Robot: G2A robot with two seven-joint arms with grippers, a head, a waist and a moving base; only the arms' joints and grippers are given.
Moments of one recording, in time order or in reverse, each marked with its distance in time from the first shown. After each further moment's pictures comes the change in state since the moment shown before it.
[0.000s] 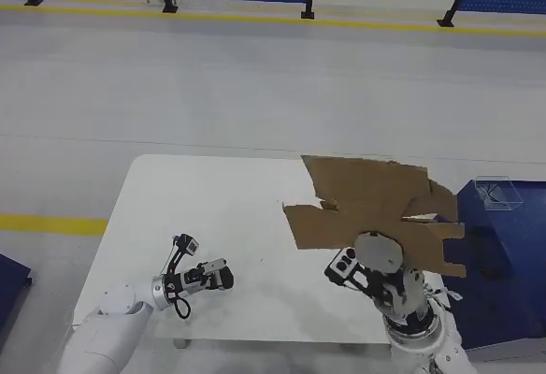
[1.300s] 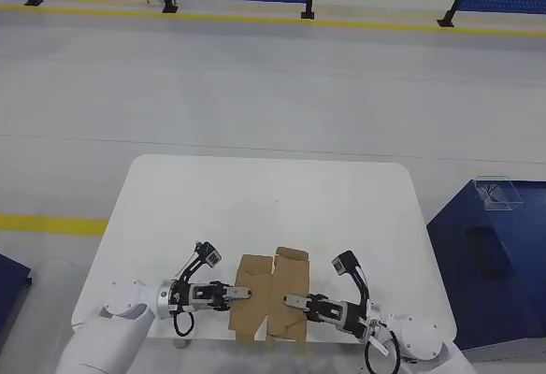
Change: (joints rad) left arm 0.090 0.039 -0.014 -0.304 -0.014 0.239 -0.171; right arm 0.109 0.002 -0.064 0.430 -1.517 -0.480 0.153
